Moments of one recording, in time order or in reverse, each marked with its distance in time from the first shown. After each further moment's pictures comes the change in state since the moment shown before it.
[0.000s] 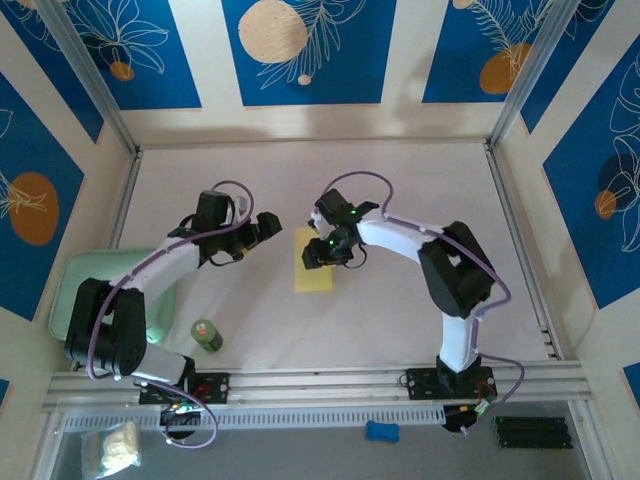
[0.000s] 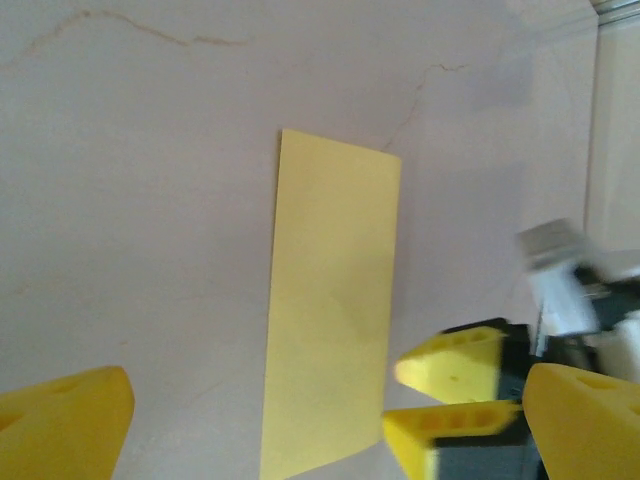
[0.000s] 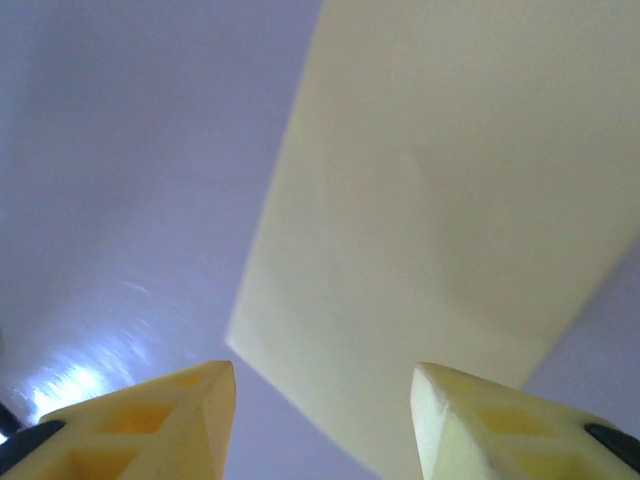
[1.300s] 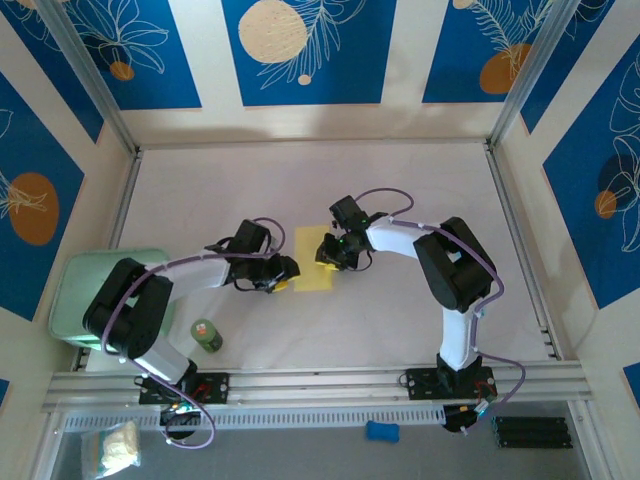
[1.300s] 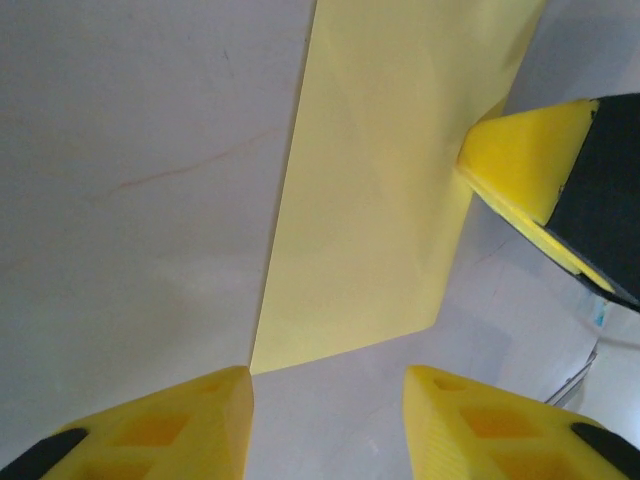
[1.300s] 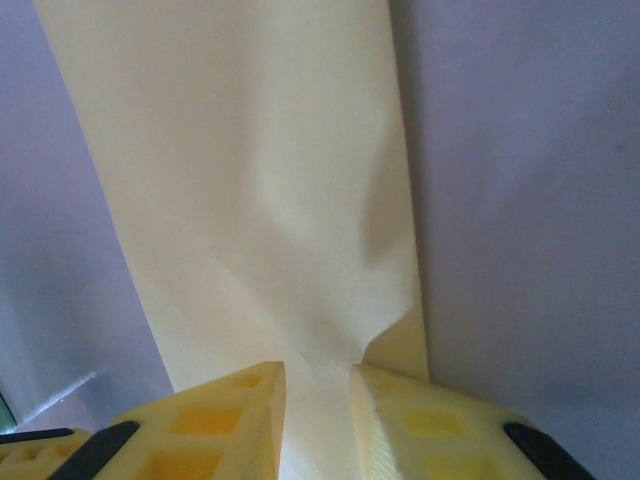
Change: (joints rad) left arm -0.247 0.130 -0.089 0.008 0.010 -0.195; right arm -0.079 0.074 -0.138 0.238 -0.029 0.414
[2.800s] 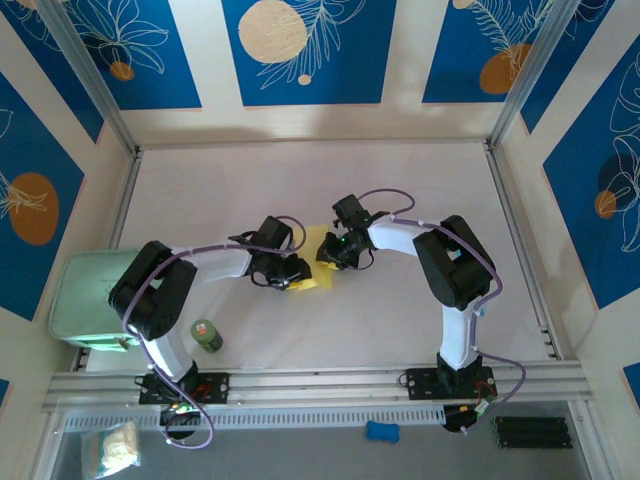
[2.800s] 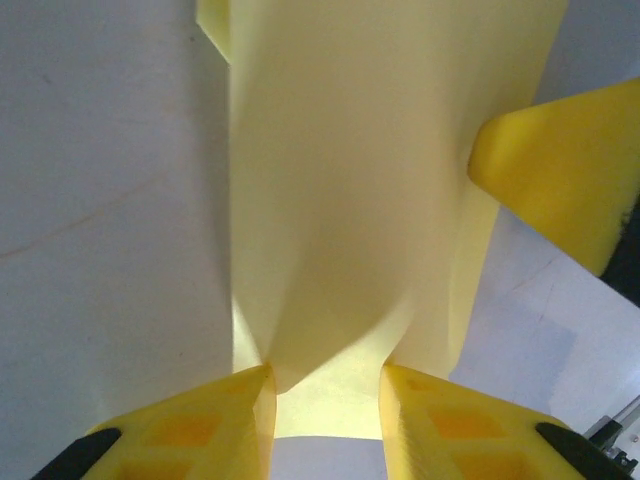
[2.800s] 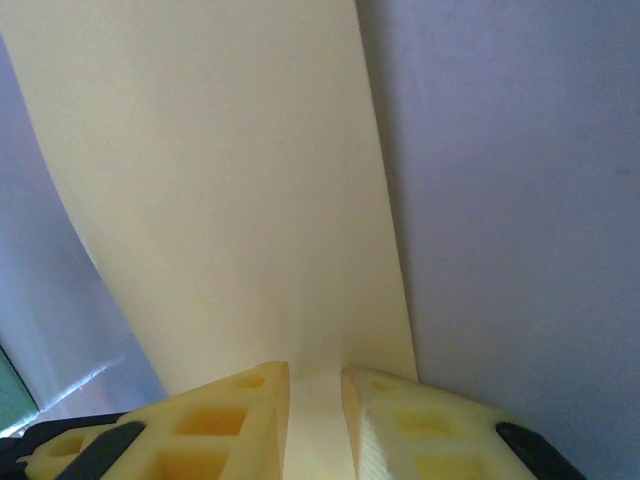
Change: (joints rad) left arm -0.086 0.159 0.154 -0.072 -0.071 0.052; right arm -0.021 0.018 0.000 0.017 -0.054 -0.003
